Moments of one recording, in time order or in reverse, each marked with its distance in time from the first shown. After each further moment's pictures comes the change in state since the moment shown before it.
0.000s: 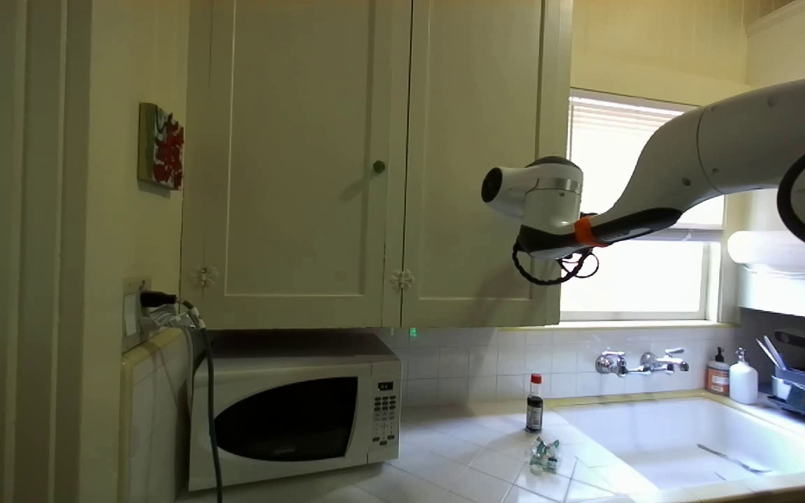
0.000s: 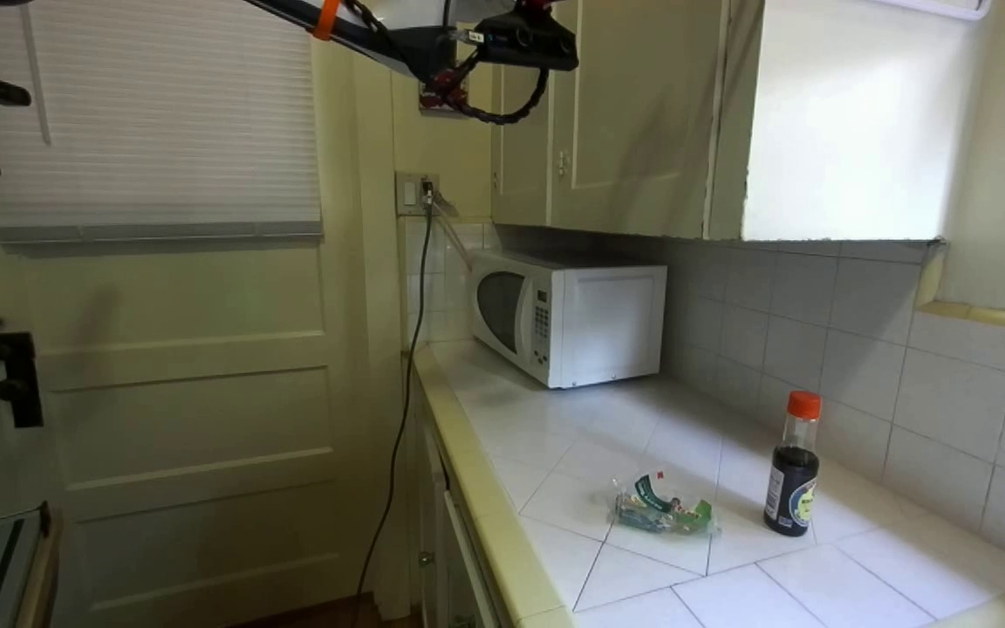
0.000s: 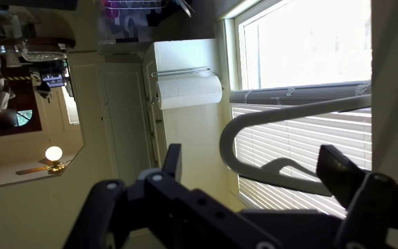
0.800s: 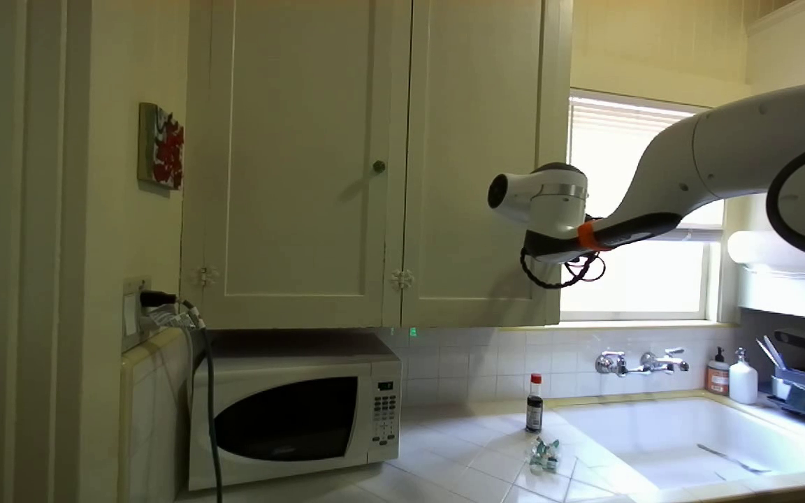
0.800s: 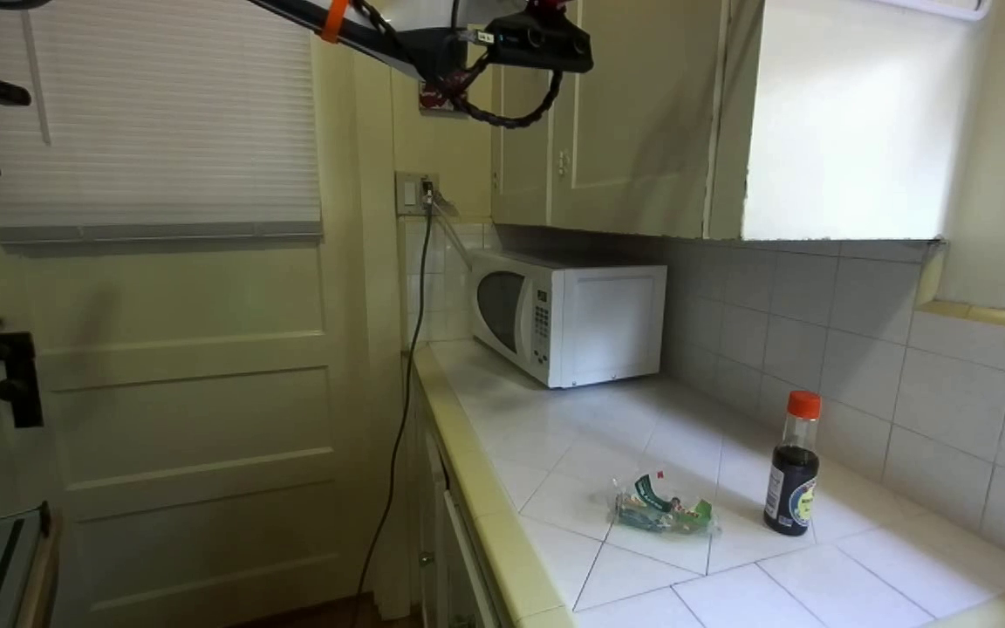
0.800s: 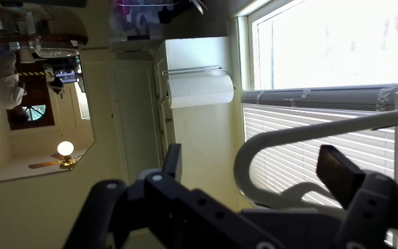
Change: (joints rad) arm -0.001 0.020 -0.040 0.005 0.000 0.000 -0.001
